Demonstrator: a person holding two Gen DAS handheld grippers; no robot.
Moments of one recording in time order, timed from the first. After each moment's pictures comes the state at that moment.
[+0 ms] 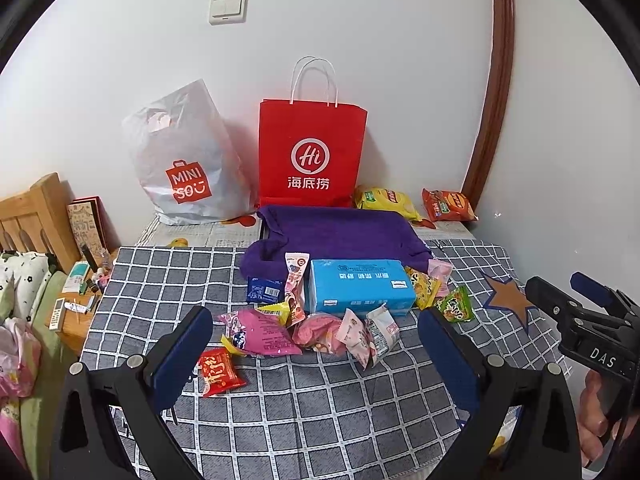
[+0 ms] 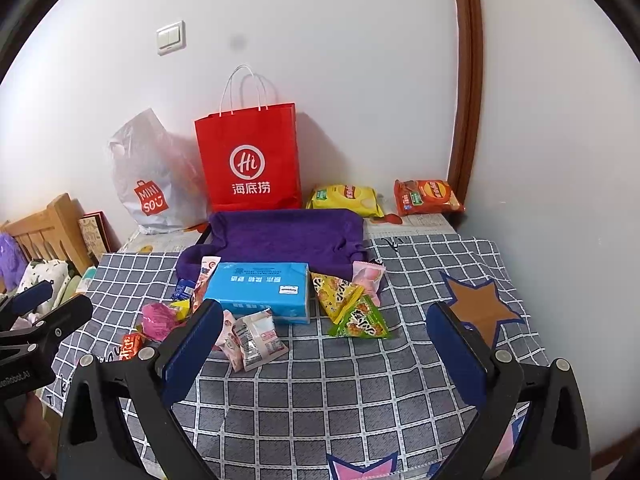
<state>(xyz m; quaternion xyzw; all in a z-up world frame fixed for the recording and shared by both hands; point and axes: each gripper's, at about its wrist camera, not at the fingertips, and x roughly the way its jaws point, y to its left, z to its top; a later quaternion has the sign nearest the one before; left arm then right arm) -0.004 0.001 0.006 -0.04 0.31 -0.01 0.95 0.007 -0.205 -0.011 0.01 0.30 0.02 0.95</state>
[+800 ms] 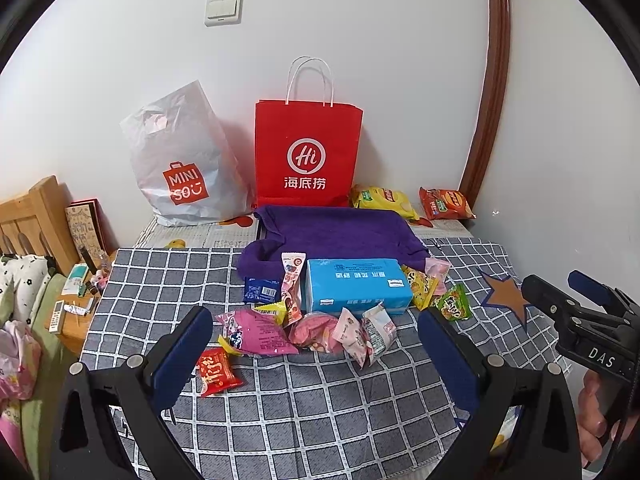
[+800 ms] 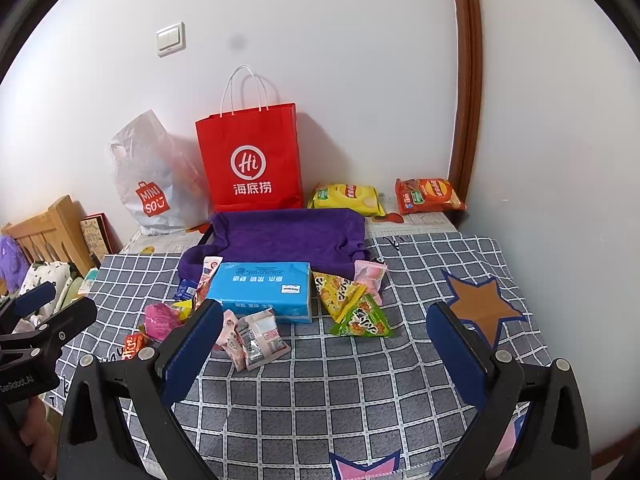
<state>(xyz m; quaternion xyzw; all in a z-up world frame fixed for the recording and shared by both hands) -0.008 0.000 0.003 -0.03 0.31 -0.02 0.95 0.003 -0.207 -0.011 0.01 0.30 0.02 0.95</state>
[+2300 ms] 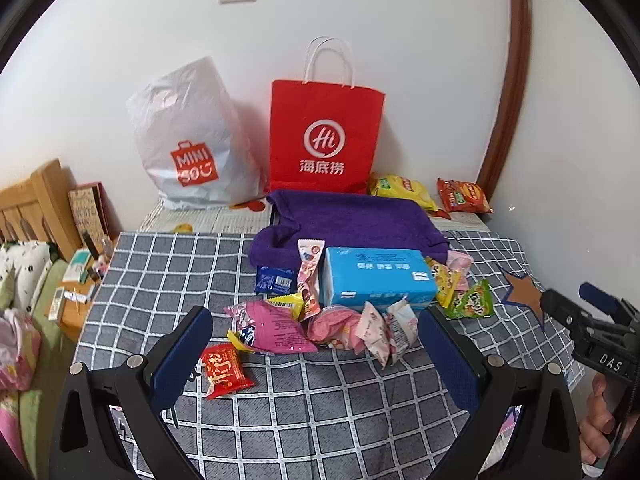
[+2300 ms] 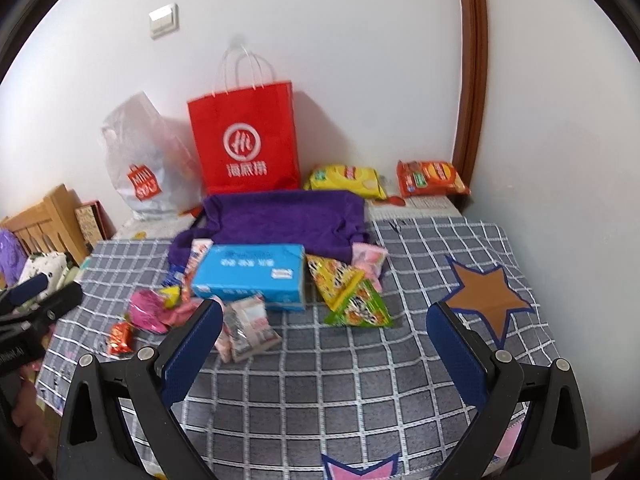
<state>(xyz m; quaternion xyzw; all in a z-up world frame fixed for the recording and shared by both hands) 0.019 0.021 -0.024 -0.05 0.33 0.00 0.94 0.030 -0.216 -0.043 0.00 0.34 0.01 0.94</state>
